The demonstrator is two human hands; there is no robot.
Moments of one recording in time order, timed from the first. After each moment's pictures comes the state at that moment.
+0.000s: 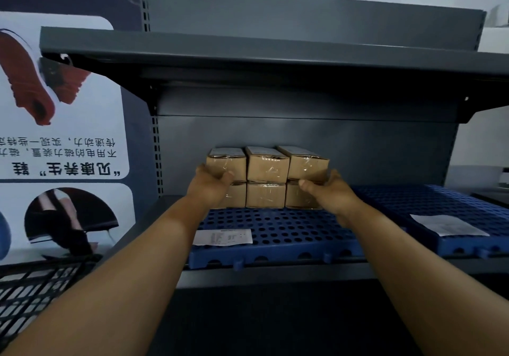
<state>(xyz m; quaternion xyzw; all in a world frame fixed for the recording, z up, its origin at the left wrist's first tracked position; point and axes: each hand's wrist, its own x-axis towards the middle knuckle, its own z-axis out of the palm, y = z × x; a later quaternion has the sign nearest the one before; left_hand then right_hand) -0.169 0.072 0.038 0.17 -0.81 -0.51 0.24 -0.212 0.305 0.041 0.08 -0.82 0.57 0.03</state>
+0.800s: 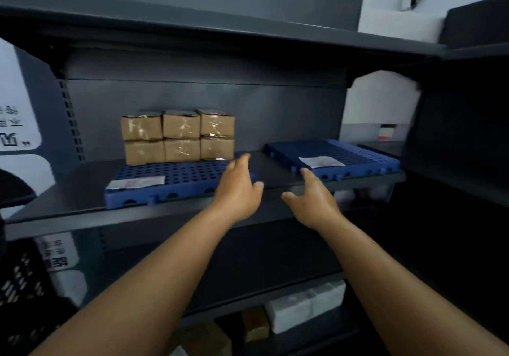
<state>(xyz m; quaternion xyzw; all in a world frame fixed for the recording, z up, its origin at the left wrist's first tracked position) -0.057 0.298 0.003 -0.04 -0.92 -0.36 0.18 -0.064 0.444 -0.011 0.01 -0.92 0.38 0.12</state>
